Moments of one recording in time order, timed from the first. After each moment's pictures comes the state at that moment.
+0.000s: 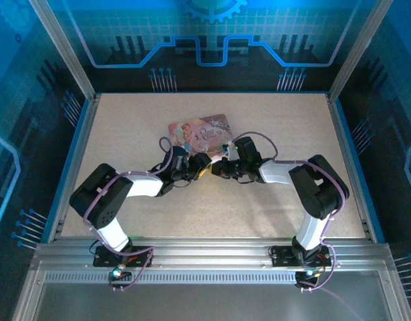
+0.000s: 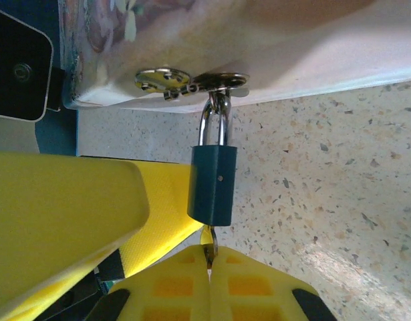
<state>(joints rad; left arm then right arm) -0.54 1.70 0.67 0.51 0.27 -1.32 0.52 1.78 0.85 0.19 -0.63 0.77</state>
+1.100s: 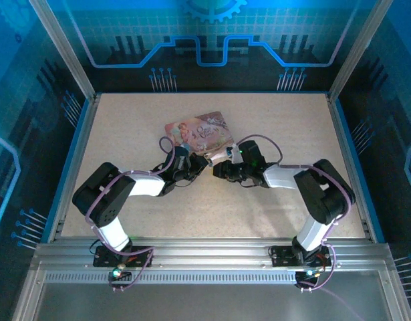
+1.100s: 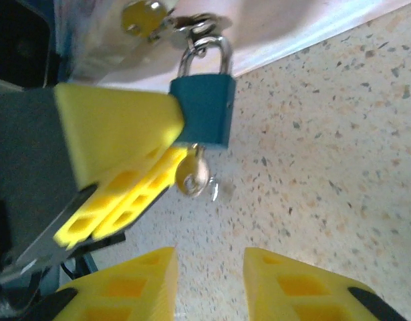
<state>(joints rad) -0.56 1.72 0.68 0.52 0.19 -1.32 0.51 1.69 0.76 0.20 -0.59 0.75</state>
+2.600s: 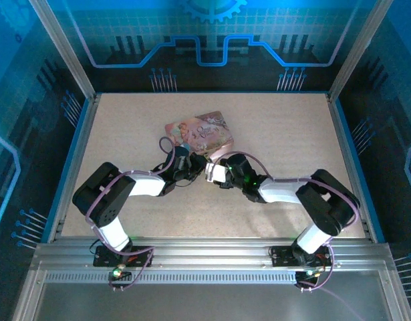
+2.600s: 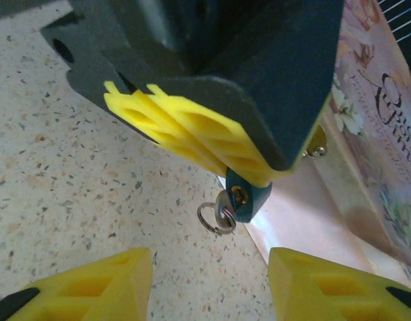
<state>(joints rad) -0.56 1.72 0.68 0.52 0.18 -1.34 0.73 1.65 0.68 0.37 0.07 -0.78</state>
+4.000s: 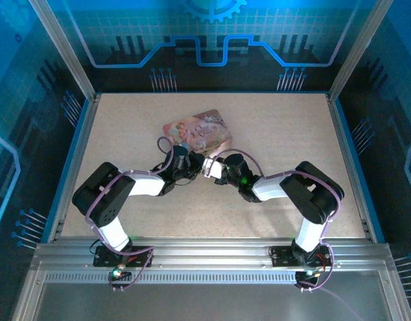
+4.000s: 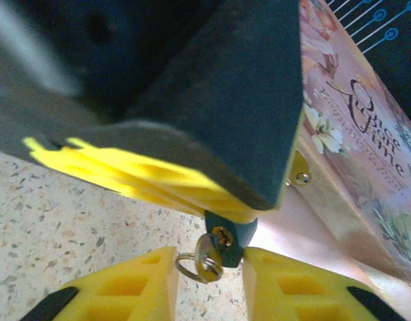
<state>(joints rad) -0.55 1.72 0.68 0.54 0.17 -1.38 0.72 1.77 0.68 0.62 0.05 -0.71</state>
